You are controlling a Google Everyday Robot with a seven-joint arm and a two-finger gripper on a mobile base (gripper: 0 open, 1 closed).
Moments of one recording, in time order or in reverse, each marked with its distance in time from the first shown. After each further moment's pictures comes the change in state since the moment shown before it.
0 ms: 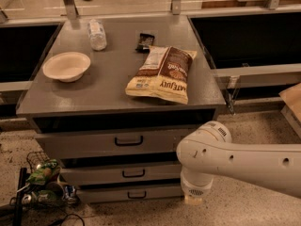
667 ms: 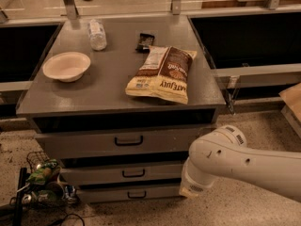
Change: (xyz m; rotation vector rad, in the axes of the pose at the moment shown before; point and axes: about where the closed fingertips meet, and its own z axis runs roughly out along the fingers) arm -0.018 -0.020 -0.006 0.084 -0.182 0.089
